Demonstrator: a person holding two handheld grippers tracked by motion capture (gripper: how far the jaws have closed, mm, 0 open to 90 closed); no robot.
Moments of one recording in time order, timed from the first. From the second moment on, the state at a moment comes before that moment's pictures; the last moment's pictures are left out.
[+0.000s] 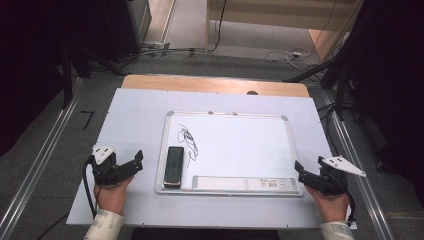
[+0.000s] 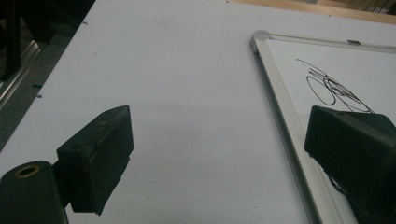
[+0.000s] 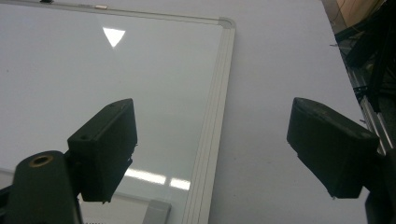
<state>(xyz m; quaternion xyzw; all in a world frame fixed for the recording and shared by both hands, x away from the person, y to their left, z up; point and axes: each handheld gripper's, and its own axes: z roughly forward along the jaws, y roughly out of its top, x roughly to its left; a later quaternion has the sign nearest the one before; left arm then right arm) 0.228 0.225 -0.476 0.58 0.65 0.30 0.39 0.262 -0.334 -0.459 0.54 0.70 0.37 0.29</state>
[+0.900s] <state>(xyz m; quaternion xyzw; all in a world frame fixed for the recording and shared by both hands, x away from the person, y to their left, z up) 0.228 0.195 -0.475 0.61 0.63 0.27 0.40 0.262 -0.332 -0.458 0.54 0.70 0.37 0.29</state>
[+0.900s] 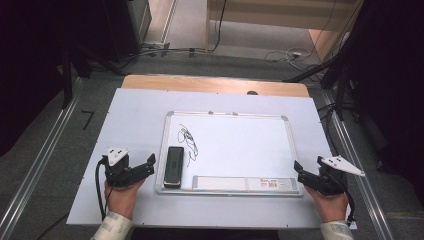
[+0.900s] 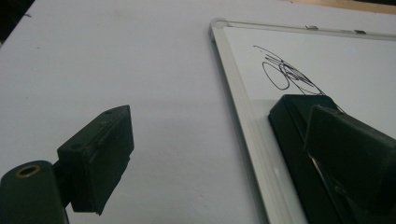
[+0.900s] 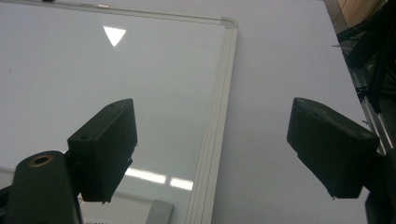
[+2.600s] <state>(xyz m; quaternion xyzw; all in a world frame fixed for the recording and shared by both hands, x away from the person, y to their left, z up) 0.261 0.112 -0.498 0.68 0.60 0.24 0.35 0.262 -0.332 -0.459 0.54 0.70 0.37 0.29</state>
